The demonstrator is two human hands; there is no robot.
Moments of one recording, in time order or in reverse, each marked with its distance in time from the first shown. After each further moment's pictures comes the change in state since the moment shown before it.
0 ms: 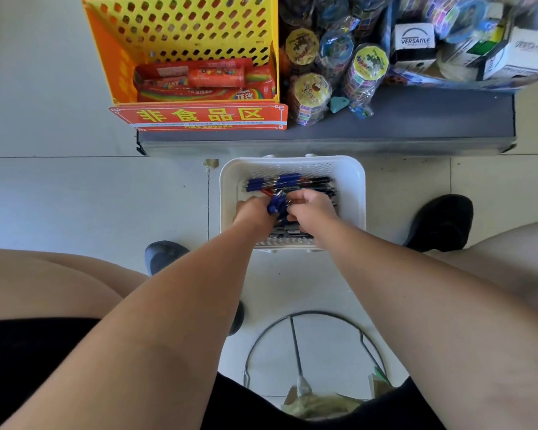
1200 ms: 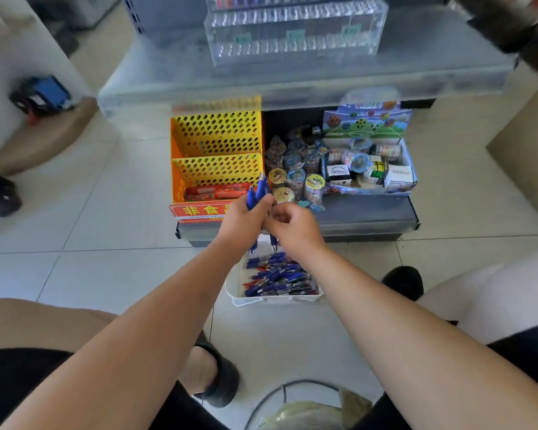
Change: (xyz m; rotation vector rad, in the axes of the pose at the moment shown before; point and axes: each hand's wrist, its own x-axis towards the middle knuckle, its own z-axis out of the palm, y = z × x) left_hand -0.199 0.070 -0.134 -0.955 0.518 0.331; right_hand -0.192 -0.083 -0.048 0.083 0.055 -0.775
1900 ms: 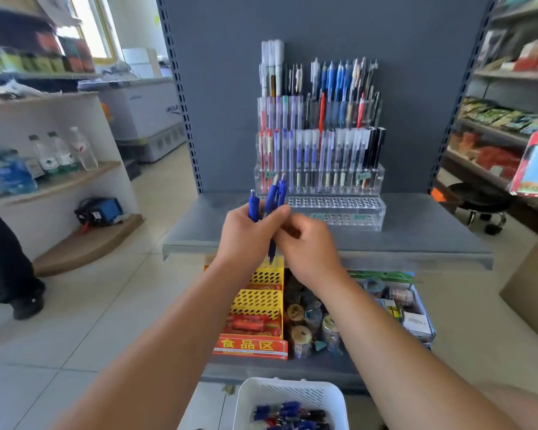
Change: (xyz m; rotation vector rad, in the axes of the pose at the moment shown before) left_hand 0.020 0.210 -0.082 -0.256 0.200 0.477; right_hand 0.042 -0.229 -0.024 -0.120 0.092 -0.572
